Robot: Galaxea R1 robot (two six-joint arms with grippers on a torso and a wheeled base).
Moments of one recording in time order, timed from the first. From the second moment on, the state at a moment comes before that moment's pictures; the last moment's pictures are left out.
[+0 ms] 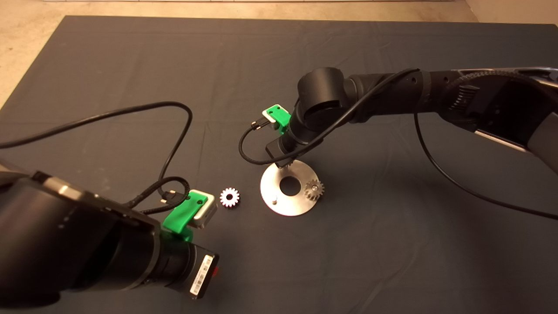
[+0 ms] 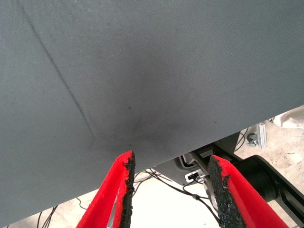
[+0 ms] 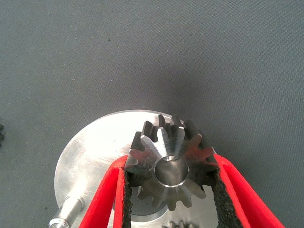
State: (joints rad) left arm -0.37 2.34 -0.33 0.41 1.52 -1.66; right arm 0.34 2.93 -1.29 -0.50 -1.45 1.08
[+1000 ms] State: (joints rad) left arm -0.37 2.34 -0.33 0.41 1.51 -1.66; right arm 0.34 2.93 -1.29 -0.50 -1.45 1.08
